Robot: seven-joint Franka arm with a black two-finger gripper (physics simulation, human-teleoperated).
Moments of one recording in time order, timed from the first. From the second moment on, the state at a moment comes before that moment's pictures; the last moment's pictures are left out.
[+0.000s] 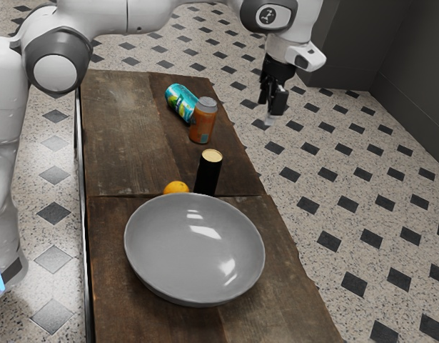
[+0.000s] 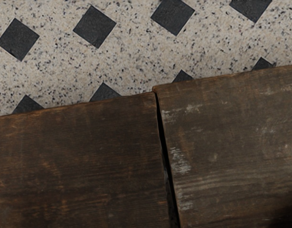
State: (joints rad) arm -0.05 0.19 0.07 -1.27 0.01 1.50 0.17
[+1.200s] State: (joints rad) arm -0.06 -0.20 0.08 -1.93 -0.09 1.71 -0.58
